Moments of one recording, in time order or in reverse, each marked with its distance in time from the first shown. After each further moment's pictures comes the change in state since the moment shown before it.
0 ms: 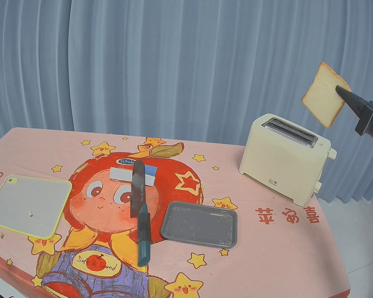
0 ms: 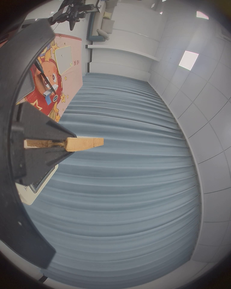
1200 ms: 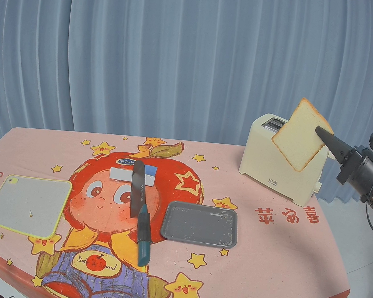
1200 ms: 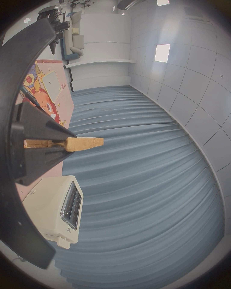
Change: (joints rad) left arm -0.001 0.001 0.000 0.000 0.000 0.000; right arm 0.192 -0.018 0.408 -0.400 -0.088 0.261
